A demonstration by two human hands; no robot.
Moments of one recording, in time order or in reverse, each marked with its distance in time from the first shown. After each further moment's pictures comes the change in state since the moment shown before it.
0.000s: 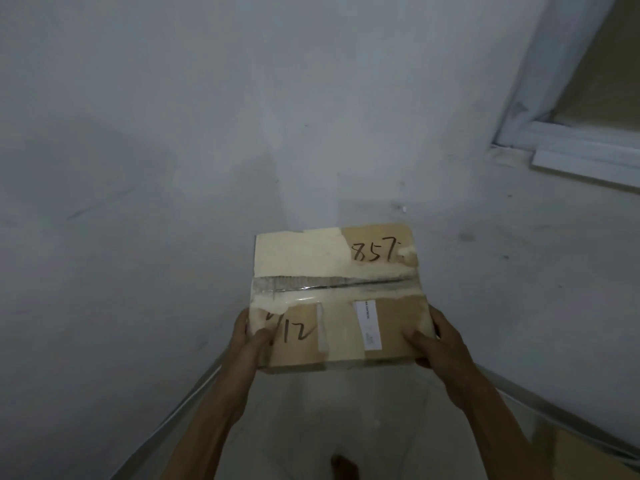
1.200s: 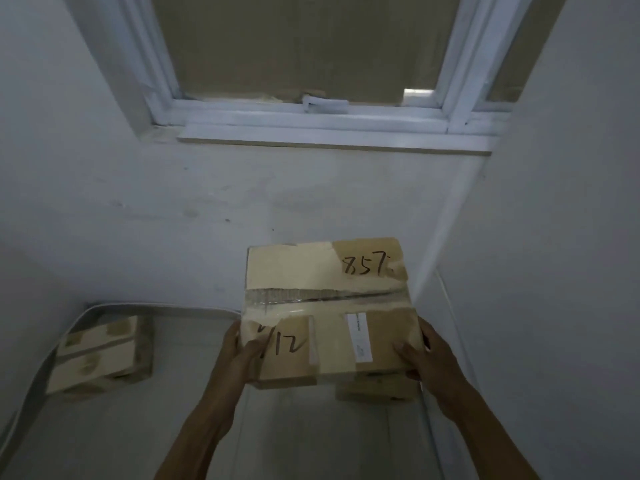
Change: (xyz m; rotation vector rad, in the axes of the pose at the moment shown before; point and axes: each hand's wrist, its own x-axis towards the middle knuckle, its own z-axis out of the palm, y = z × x) left_hand -0.222 -0.090 0.439 0.152 -0.507 -0.056; right_hand -0.240 0.133 -0.475 0.081 0.484 0.091
